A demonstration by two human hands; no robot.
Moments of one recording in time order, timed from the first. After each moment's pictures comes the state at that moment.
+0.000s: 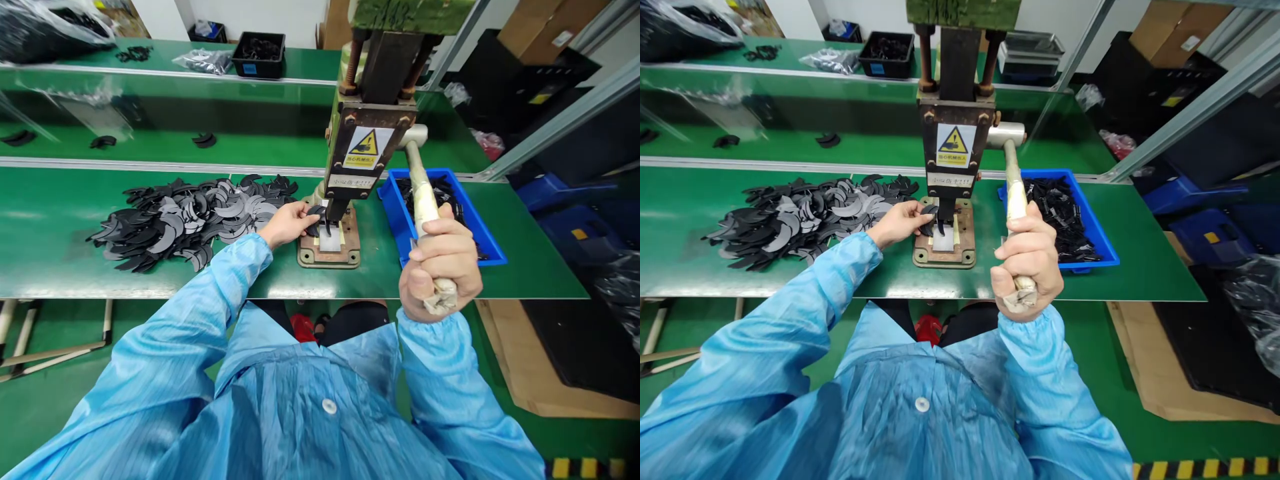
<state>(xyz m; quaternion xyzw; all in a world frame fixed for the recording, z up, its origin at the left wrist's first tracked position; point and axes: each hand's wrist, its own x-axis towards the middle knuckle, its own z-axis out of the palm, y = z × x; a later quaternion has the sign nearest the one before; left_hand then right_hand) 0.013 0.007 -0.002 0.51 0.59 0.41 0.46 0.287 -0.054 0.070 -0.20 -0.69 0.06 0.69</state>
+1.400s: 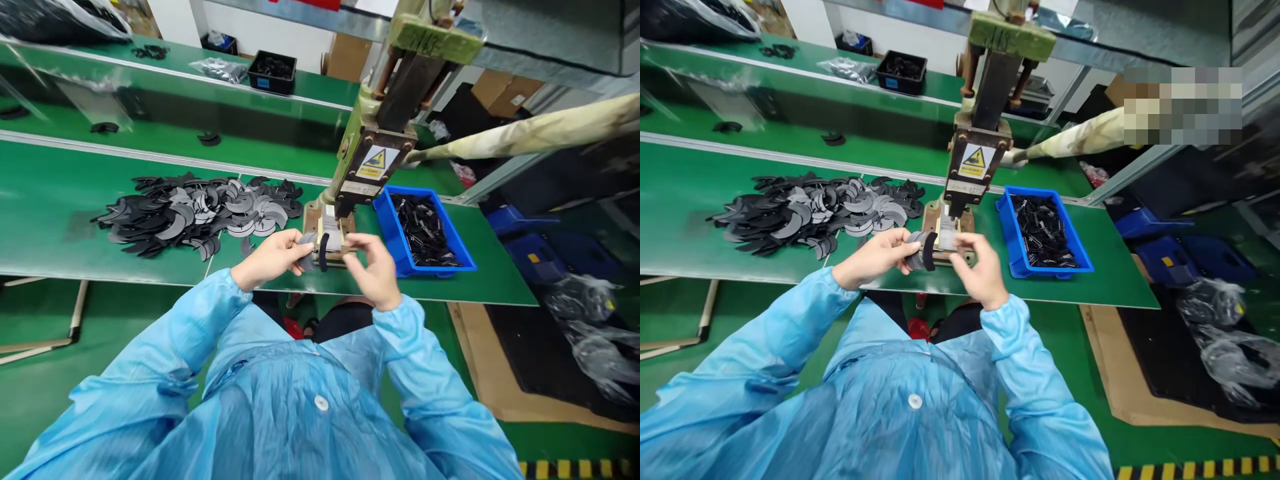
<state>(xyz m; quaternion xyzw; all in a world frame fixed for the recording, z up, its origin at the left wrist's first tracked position) 0.002 -0.114 0.038 0.46 0.48 0.45 0.60 0.262 -0.062 0.035 -0.31 -0.81 0.22 0.45</state>
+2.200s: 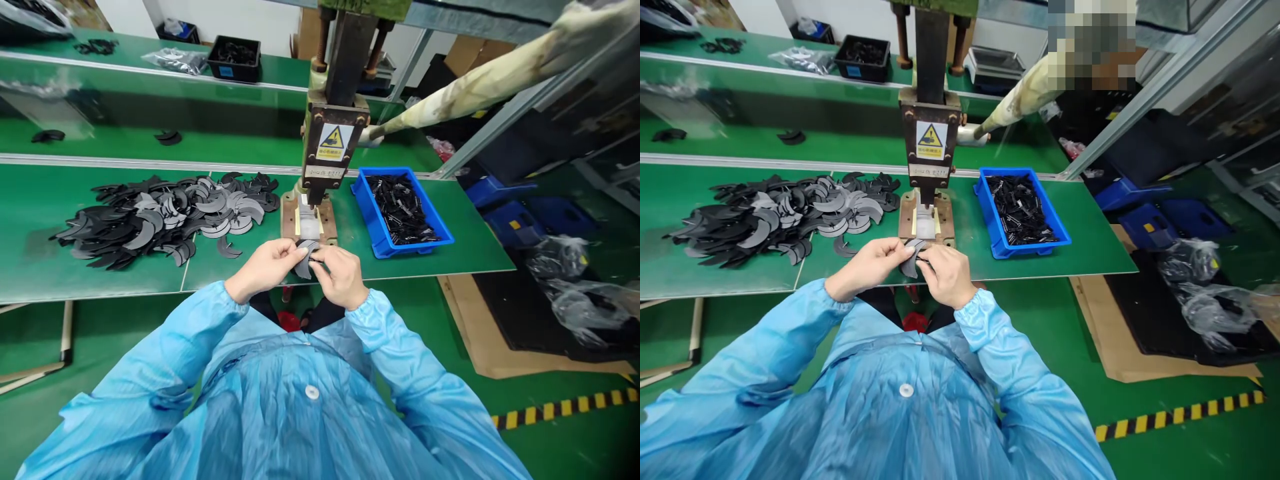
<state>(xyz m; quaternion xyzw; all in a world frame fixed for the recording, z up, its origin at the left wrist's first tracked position) 0.044 -0.132 0.039 0.60 0.55 0.37 0.44 0.258 -0.104 0.005 -0.31 -0.85 0.15 0.40</state>
